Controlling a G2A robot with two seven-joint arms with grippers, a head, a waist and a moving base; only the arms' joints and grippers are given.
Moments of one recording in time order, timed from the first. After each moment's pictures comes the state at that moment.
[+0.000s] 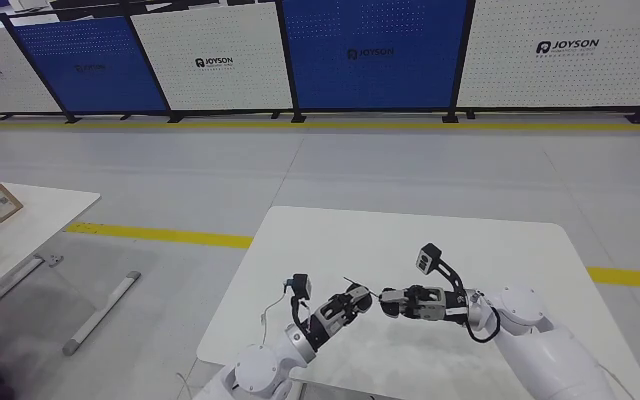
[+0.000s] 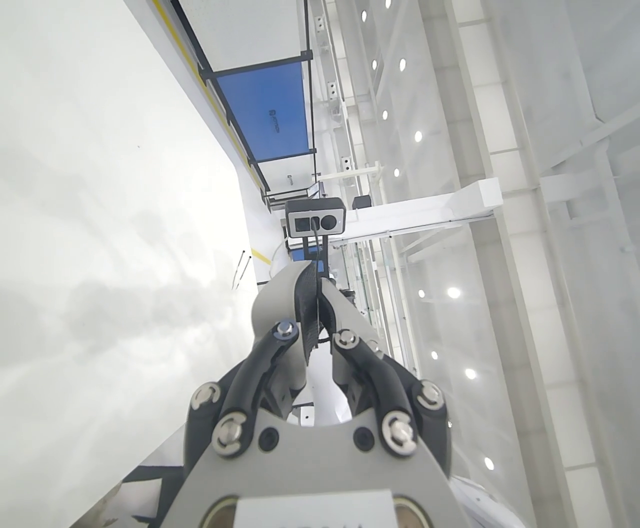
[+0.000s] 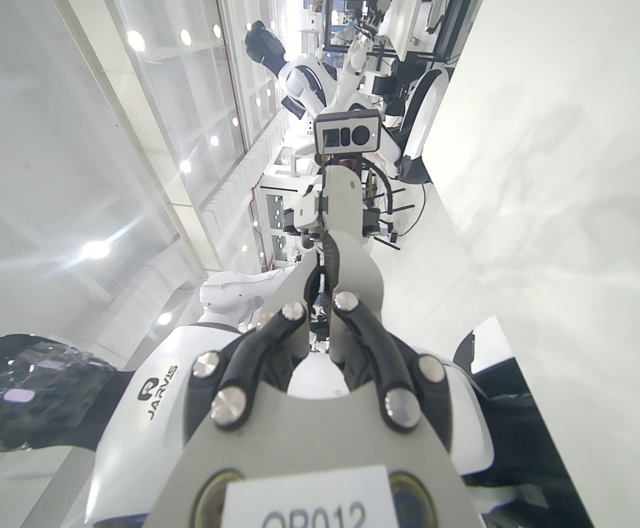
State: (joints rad) left arm 1.64 -1.14 -1.15 -1.84 -0.32 -0.16 -0.22; right arm -0.91 -1.16 0.83 -1.15 0.72 -0.13 1.23
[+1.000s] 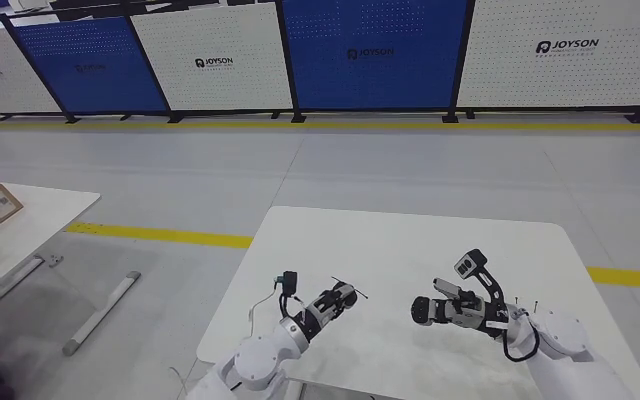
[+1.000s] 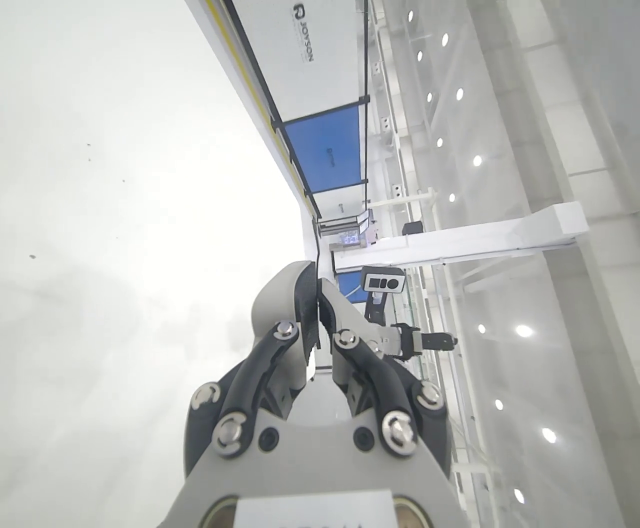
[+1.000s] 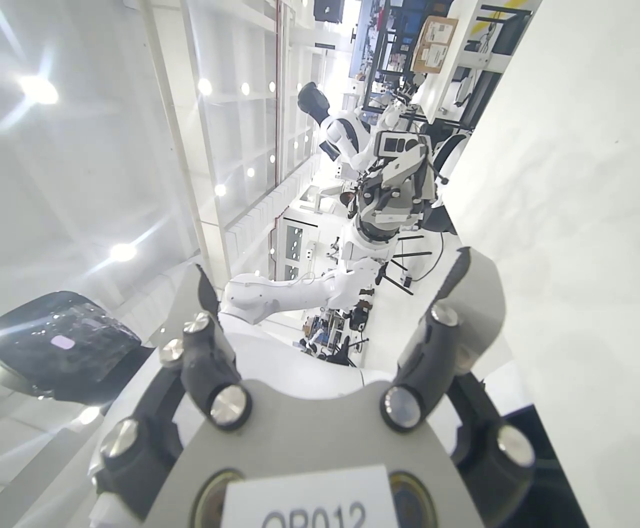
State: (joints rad) left arm 1.61 -1.13 -1.21 -1.78 -0.23 -0.02 -0.26; right arm -1.08 -1.10 1.04 -1.24 0.76 -0.21 1.24
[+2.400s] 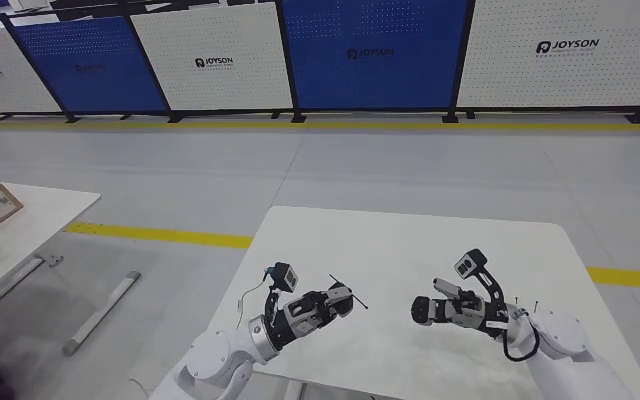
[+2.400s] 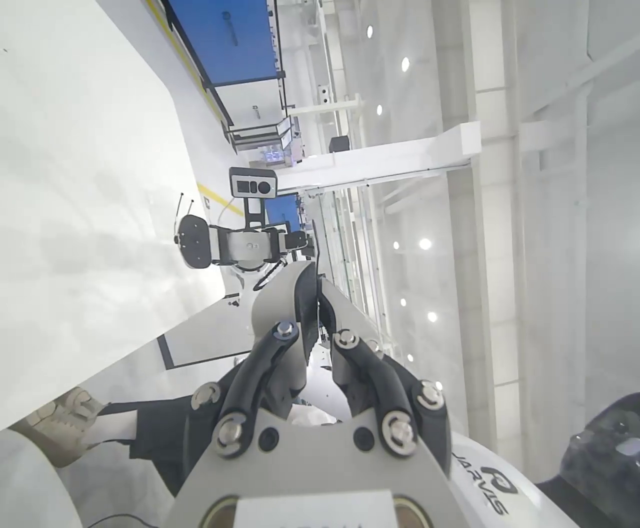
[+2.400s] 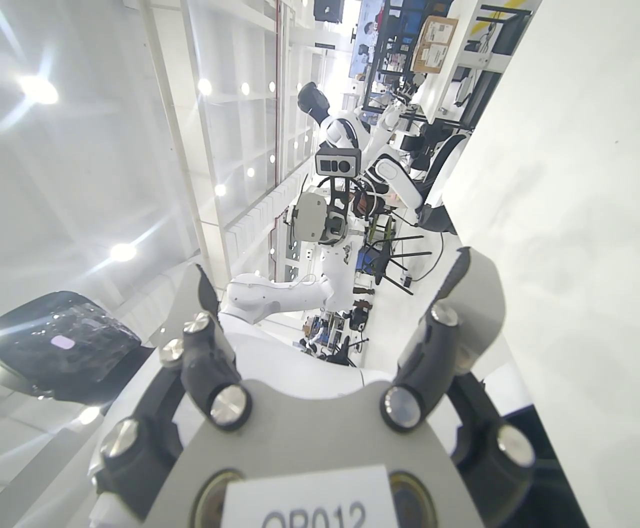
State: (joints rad) left arm 1.75 -1.09 -1.41 -2.02 -0.54 -0.06 -0.60; right arm -1.08 -1.10 1.04 -1.24 0.76 -0.21 1.24
